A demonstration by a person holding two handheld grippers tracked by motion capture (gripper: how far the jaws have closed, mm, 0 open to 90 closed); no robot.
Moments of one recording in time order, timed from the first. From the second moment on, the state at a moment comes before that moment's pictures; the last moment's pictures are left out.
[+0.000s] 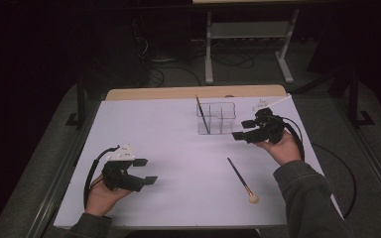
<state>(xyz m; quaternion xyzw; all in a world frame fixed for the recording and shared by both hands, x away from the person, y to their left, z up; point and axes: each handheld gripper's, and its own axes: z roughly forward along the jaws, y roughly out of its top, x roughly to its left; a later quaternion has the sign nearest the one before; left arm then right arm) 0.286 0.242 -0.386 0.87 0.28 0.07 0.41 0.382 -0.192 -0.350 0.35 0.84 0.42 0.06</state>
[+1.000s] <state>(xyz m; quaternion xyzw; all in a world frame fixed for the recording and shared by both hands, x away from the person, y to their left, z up) 0.284 0.243 -0.384 0.86 0.28 0.08 0.41 0.350 -0.202 -0.359 0.36 0.84 0.40 0.07</state>
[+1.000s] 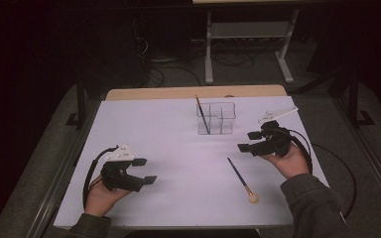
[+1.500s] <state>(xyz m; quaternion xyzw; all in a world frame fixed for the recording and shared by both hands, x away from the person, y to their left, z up) 0.283 0.243 -0.384 0.86 0.28 0.08 0.41 0.335 -0.201 -0.365 0.36 0.84 0.39 0.07</state>
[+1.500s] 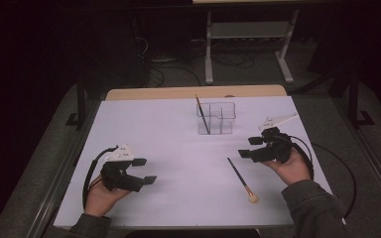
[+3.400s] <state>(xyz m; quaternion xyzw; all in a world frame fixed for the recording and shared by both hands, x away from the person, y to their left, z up) 0.284 0.246 -0.383 0.86 0.28 0.08 0.41 0.298 -0.191 -0.391 0.38 0.85 0.36 0.06</state>
